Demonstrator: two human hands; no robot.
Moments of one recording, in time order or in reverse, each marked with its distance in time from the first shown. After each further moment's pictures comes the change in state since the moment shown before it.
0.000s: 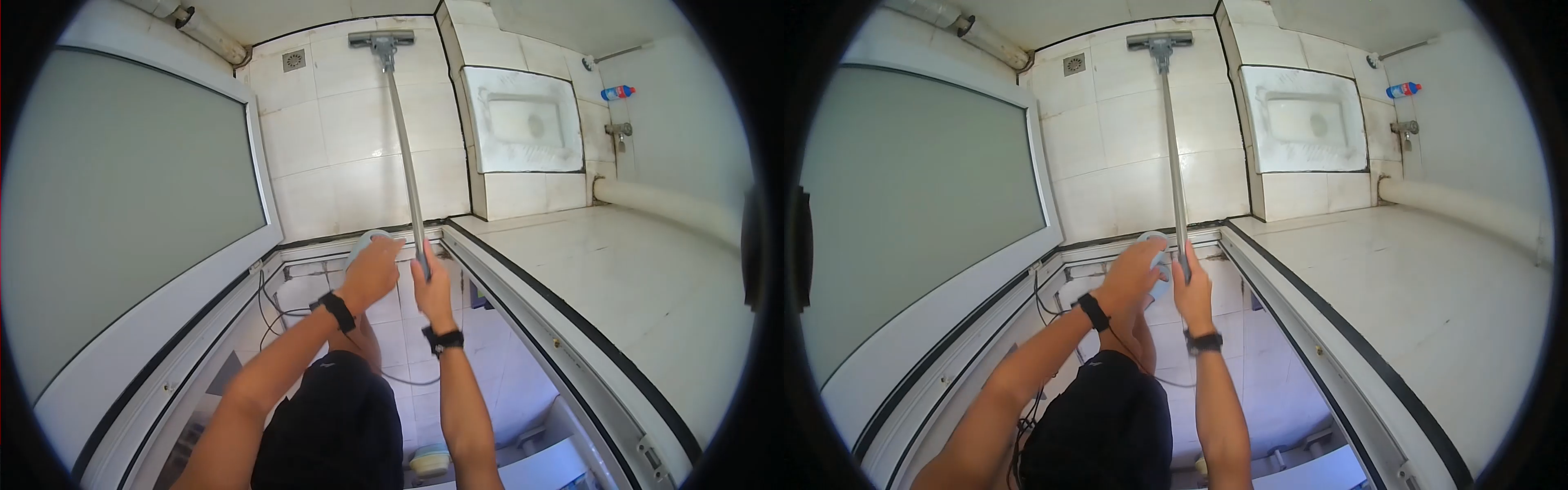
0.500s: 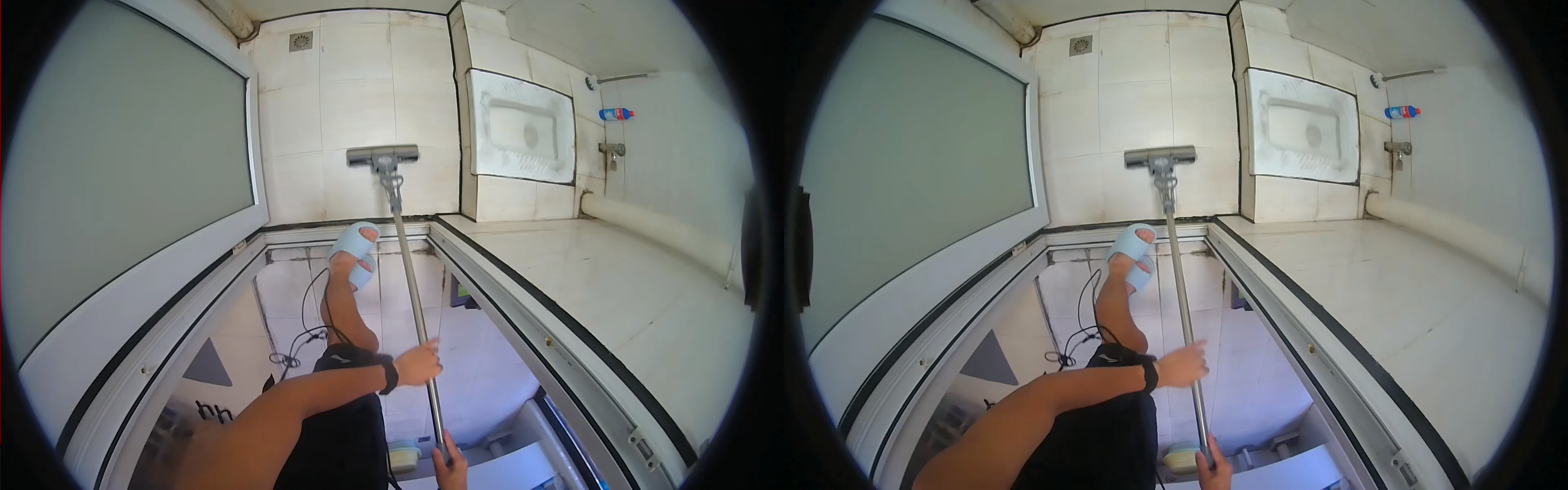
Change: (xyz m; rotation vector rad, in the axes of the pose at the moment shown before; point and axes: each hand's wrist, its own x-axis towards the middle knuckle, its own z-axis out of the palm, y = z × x) left_hand -0.120 0.107 0.143 0.100 -0.628 0.524; right_hand -0.367 -0.024 -0.143 -0.334 -0.043 0.182
